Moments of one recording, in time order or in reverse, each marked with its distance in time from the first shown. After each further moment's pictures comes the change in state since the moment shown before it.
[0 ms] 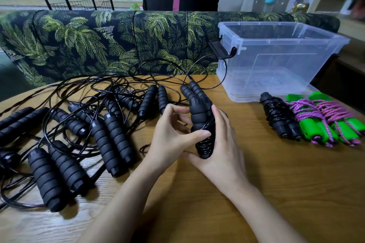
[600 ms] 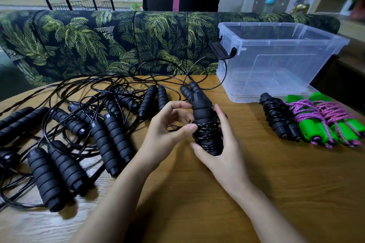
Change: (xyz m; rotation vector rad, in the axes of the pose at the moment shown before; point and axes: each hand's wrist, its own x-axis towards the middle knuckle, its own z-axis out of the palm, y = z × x) left_hand 0.006 0.001 -0.014 -0.038 -0.141 0.039; right_hand 0.001 0.006 0.002 0.527 0.043 0.002
